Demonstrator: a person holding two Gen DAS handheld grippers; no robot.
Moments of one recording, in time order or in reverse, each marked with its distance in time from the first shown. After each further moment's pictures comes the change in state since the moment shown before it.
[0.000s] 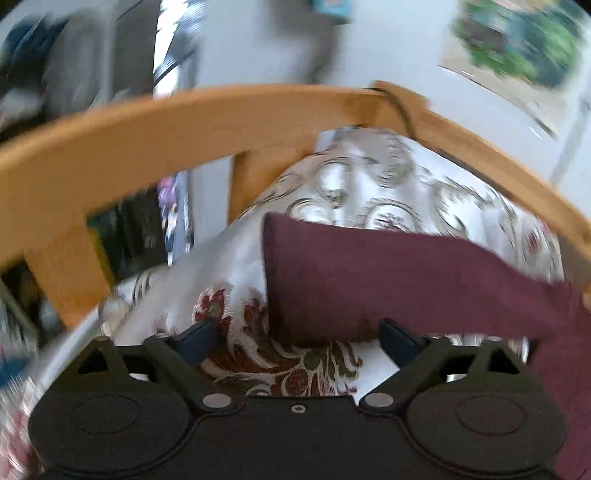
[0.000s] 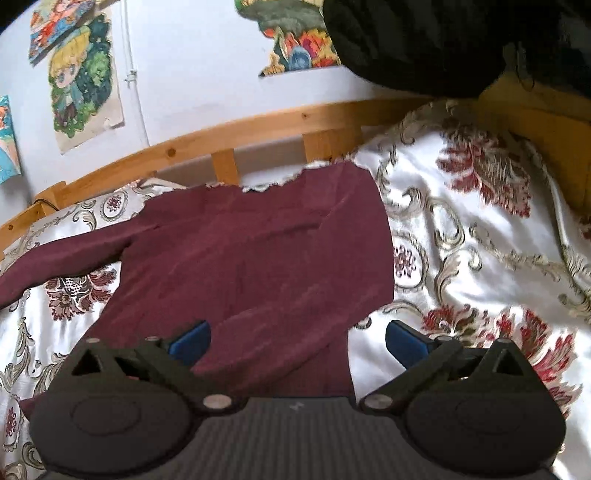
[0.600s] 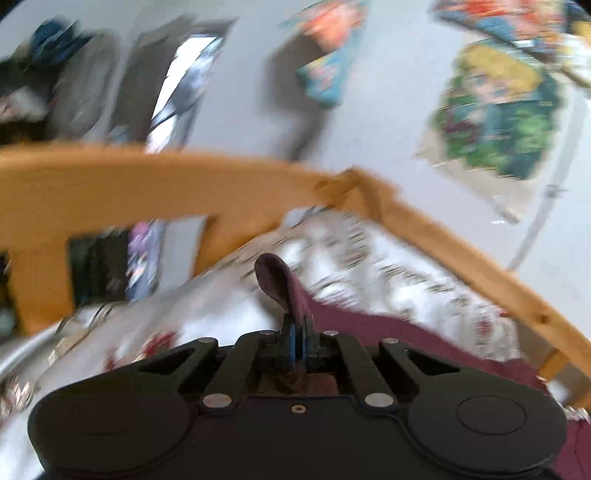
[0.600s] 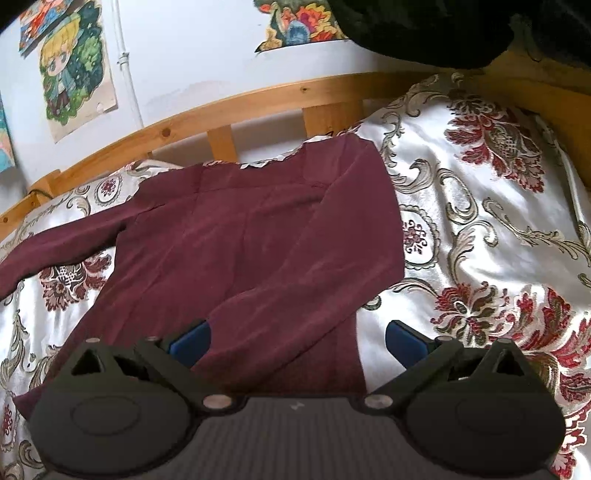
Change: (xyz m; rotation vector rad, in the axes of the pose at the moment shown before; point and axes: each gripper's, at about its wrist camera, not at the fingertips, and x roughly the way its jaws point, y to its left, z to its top) left arm -0.024 -0.023 -0.017 -0.041 -0.318 -0.175; right arm 0.023 0.003 -0.005 0.006 0.059 0.008
